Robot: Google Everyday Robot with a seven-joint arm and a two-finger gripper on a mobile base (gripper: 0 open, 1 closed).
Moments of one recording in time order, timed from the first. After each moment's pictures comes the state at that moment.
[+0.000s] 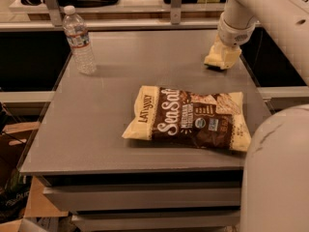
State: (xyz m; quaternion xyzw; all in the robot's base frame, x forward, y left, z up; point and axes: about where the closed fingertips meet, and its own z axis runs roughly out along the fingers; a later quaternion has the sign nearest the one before) arm 0.708 -0.234 0.859 -0.75 0.65 -0.13 0.10
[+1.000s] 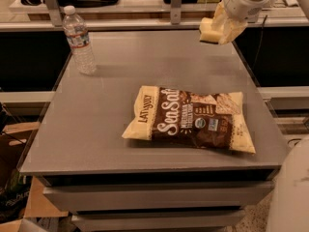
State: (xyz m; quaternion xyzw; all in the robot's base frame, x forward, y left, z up) arm 0.696 -0.201 0.953 -0.80 0.55 -0.15 0.20
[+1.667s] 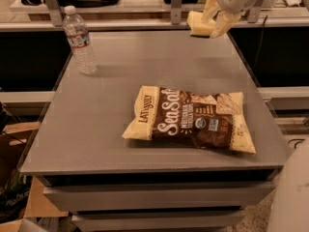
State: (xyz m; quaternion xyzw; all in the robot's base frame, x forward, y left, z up) arm 0.690 -0.171 0.974 -0.83 0.49 -0.15 0.23
